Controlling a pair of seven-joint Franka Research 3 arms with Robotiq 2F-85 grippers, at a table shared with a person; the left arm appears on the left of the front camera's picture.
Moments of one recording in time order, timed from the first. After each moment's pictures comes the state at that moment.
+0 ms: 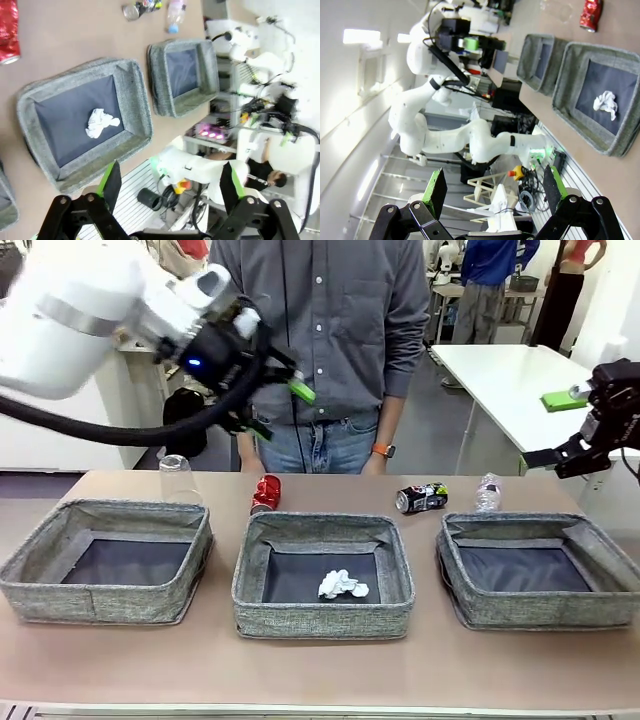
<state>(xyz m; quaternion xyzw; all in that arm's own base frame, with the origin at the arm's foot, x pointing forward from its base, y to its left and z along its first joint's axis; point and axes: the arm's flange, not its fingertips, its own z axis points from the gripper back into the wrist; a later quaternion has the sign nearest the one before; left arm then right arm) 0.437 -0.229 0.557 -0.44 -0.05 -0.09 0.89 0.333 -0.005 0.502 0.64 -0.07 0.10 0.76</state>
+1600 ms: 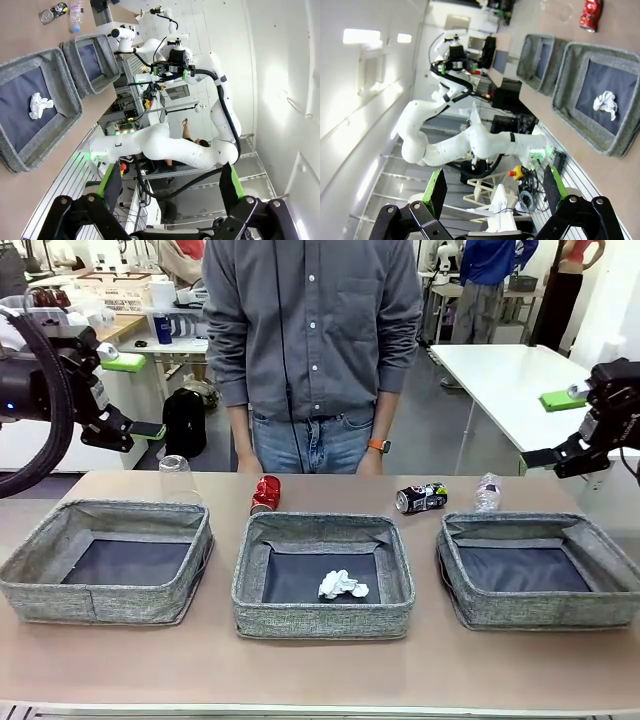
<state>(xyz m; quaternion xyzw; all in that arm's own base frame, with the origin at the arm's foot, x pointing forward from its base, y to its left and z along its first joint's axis) 0.363 -0.062 0.520 -0.68 -0.07 -0.13 0.72 0.333 -0.005 0.503 0.64 -0.07 0.10 0.76</state>
